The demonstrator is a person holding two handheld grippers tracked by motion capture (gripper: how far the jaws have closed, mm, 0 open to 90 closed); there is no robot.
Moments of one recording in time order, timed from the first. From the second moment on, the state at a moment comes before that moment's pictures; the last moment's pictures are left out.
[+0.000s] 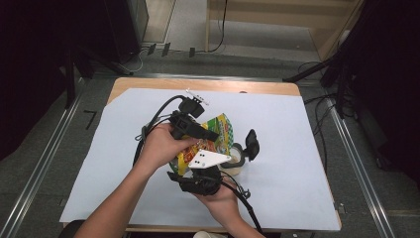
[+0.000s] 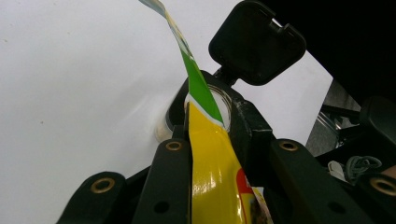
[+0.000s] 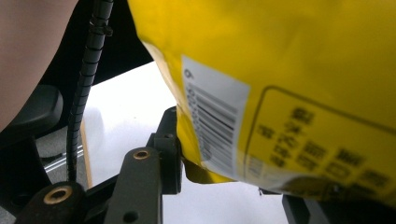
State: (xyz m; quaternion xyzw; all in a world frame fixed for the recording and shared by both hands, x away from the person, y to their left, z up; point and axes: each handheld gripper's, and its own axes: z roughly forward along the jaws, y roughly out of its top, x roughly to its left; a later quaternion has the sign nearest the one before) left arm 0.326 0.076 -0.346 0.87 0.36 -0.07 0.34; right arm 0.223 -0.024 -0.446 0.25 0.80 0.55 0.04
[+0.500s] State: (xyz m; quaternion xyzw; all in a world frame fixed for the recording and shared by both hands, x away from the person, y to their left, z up) left arm 0.326 0.074 -0.346 0.87 0.35 -0.06 0.34; right arm 0.222 -0.021 -0.447 0.24 0.81 0.54 0.05
